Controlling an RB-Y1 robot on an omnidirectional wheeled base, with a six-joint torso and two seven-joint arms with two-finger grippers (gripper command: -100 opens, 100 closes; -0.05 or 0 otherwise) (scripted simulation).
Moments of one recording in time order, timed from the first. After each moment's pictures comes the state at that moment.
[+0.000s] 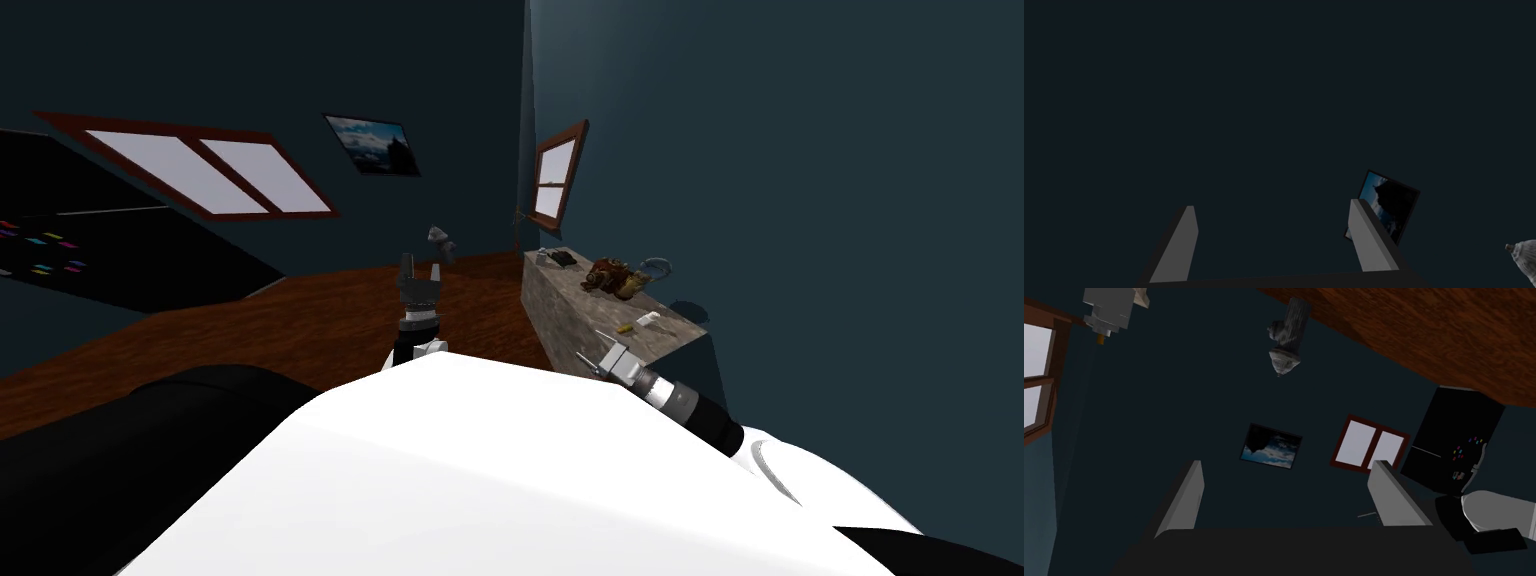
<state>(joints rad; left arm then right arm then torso) 0.54 0.03 0.06 -2.28 0.04 -0.57 0.17 0.89 -0.69 -0.27 -2.36 1.24 -0.69 0.02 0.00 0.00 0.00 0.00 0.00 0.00</state>
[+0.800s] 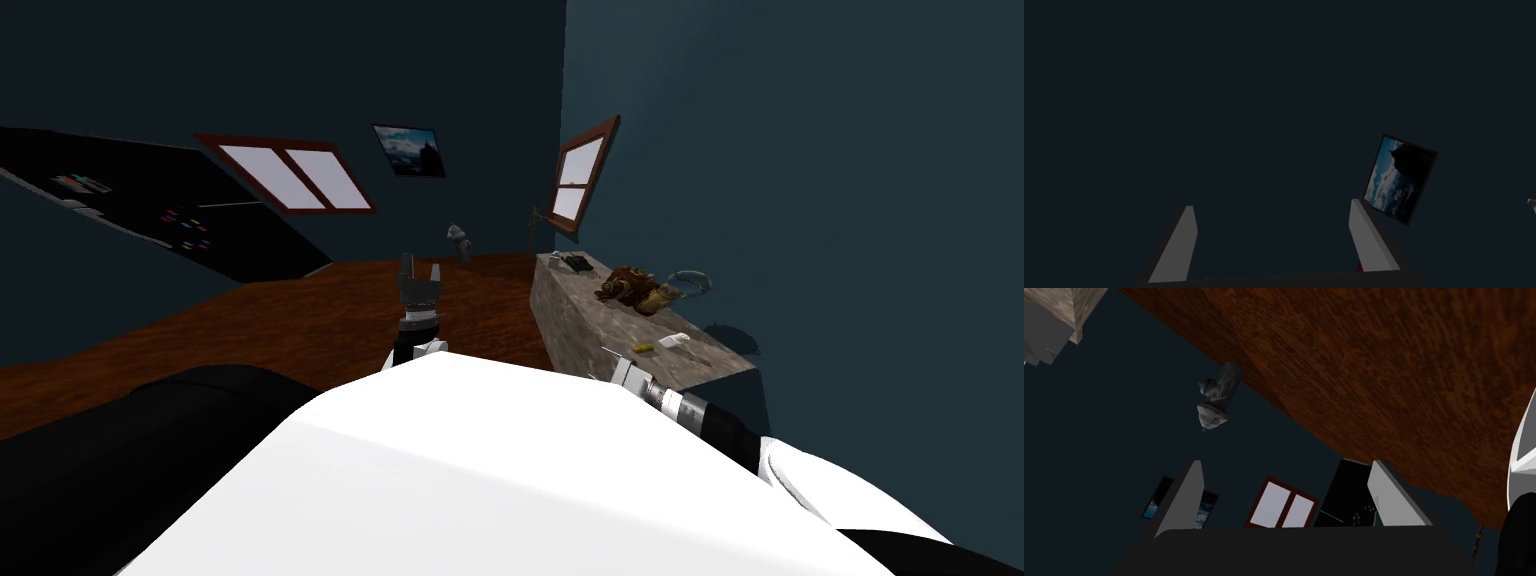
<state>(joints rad) 0.54 0.03 0.06 -2.28 0.04 -0.57 0.17 0.95 -0.78 -0.34 -2.33 1.46 -0.76 0.04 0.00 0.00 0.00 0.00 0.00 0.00</state>
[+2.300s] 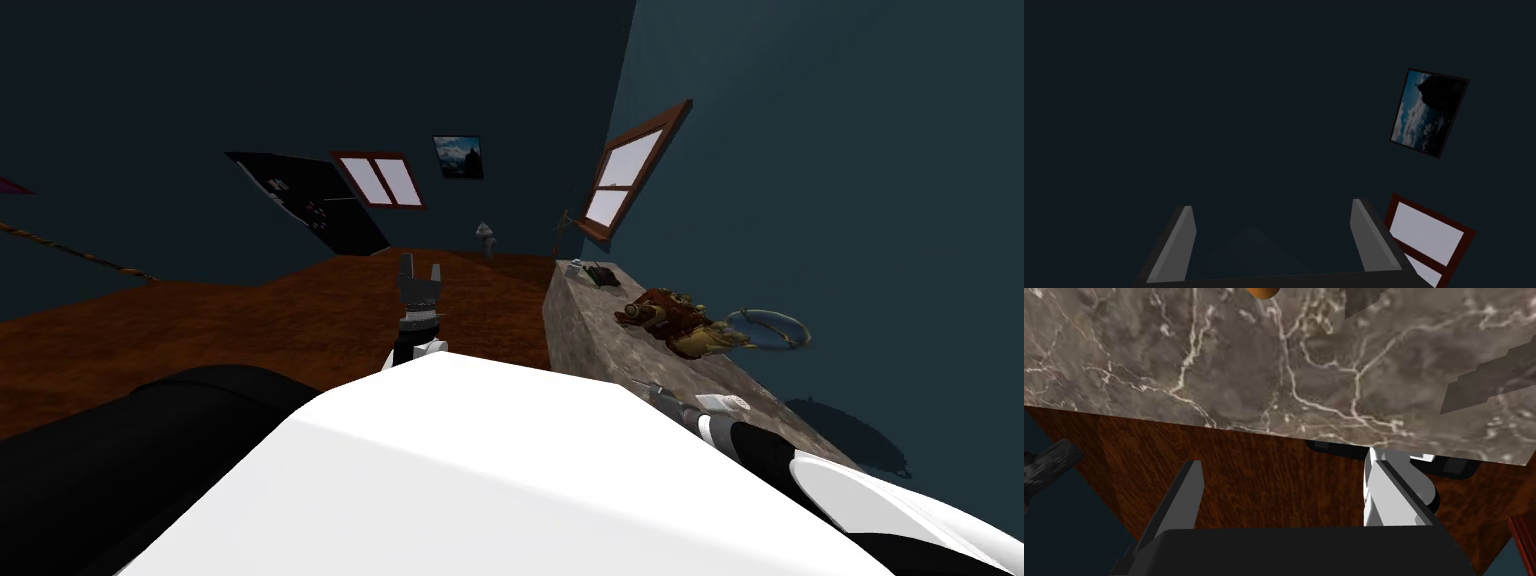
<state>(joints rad) 0.54 0.03 0.06 -2.28 0.04 -0.57 0.17 1.05 -0.95 -0.43 -2.22 1.90 -0.91 0.06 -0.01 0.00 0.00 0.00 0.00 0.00</state>
